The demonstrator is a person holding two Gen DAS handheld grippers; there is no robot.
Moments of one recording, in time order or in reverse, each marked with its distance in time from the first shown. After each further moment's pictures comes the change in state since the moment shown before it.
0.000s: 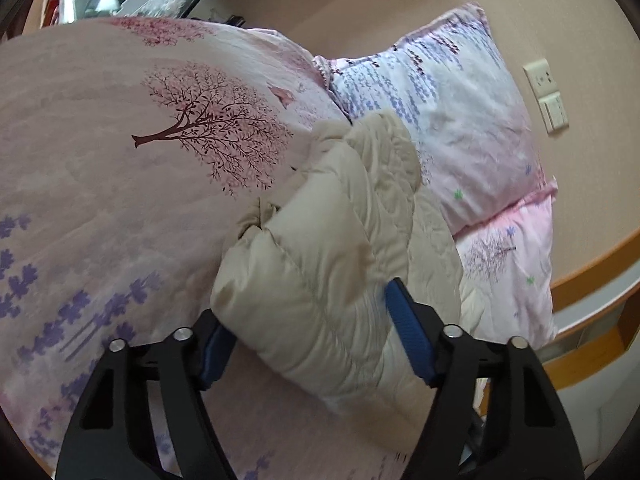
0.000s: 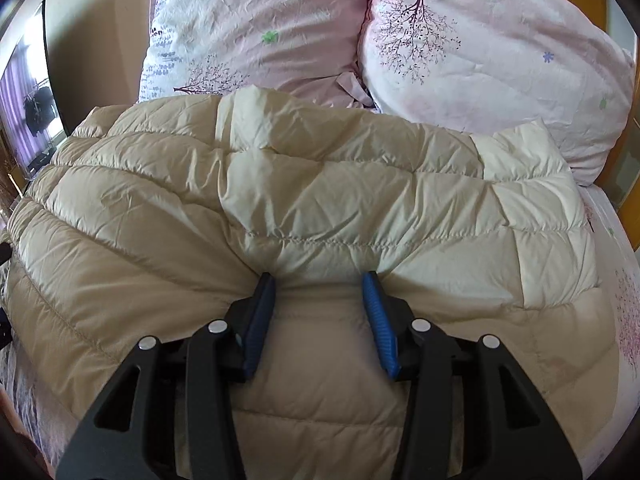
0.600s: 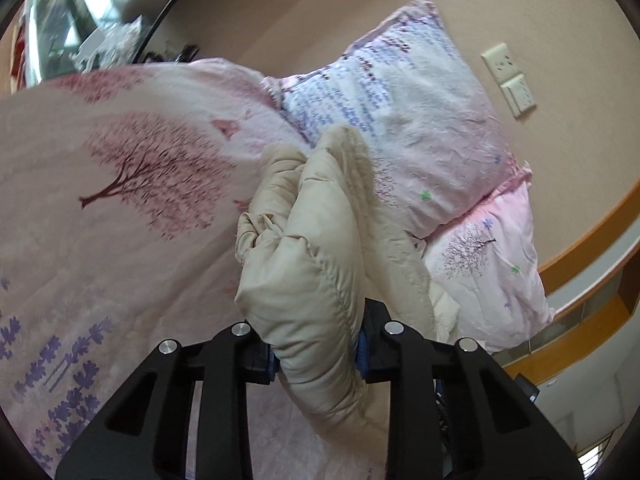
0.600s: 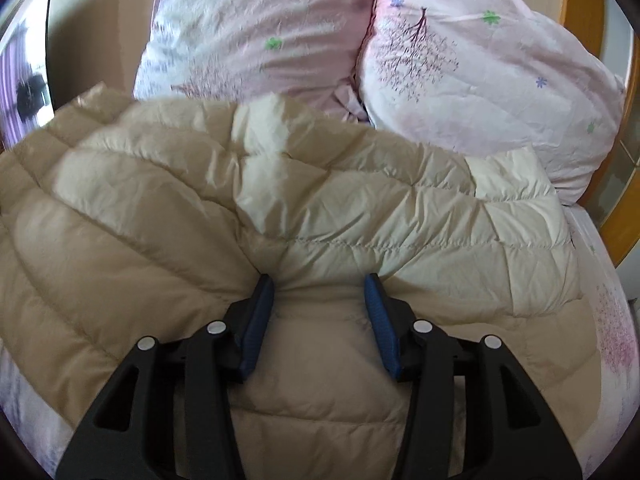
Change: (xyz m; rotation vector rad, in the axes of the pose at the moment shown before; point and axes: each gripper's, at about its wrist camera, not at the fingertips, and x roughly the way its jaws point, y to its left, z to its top) left arm -0.006 -0.042 0.006 0.156 -0.053 -0.055; right arm -0.009 0.015 -0.002 -0.024 -0.060 -0.056
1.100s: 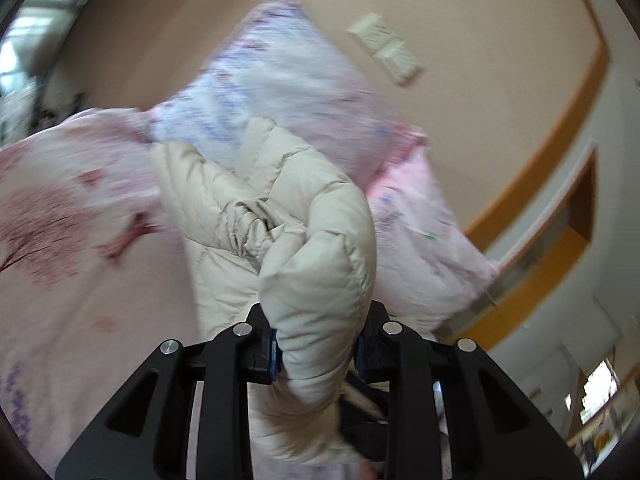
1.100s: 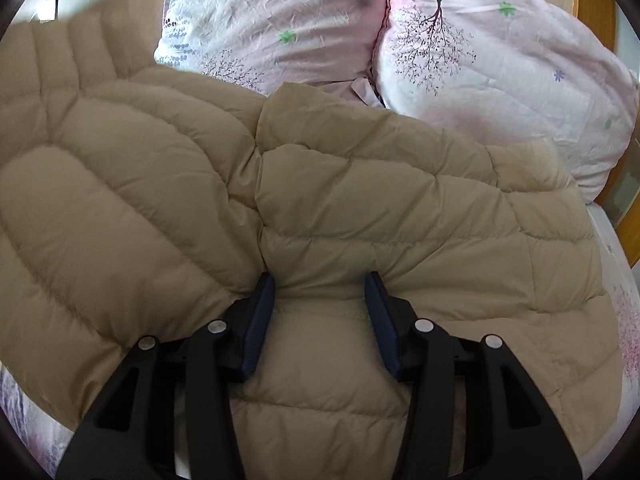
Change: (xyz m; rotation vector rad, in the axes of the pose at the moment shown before) left arm -0.006 -0.102 -0.005 0.250 0.001 -0.279; right arm 0.016 0.003 -0.005 -0.017 0.034 0.043
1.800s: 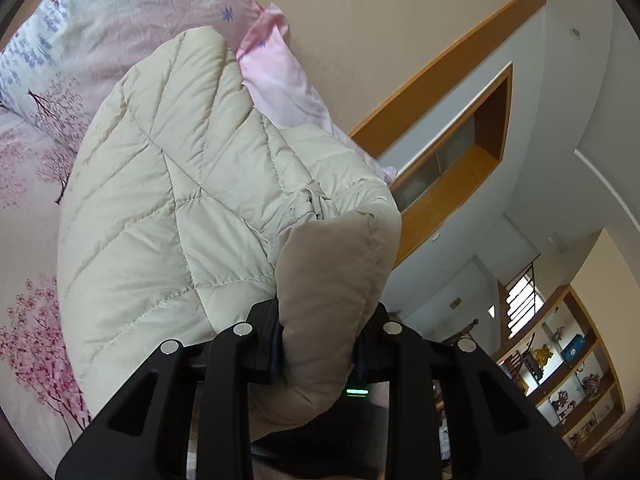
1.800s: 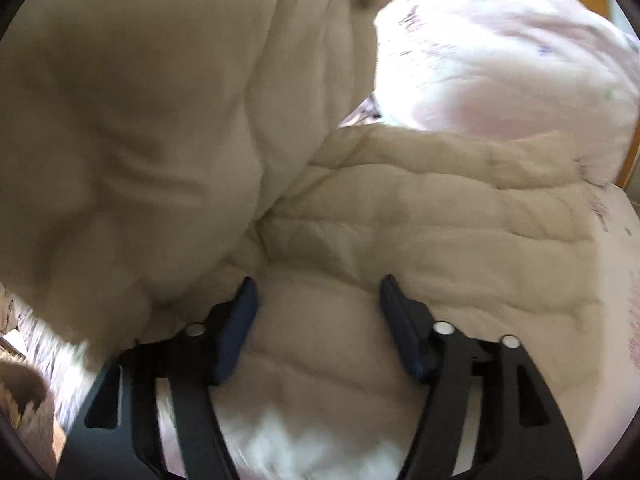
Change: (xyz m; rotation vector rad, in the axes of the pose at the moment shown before) left arm 0.105 -0.089 -0.046 0.098 0.306 -0.375; right arm -0.044 -0.062 -0.023 0.053 -0.037 0.147
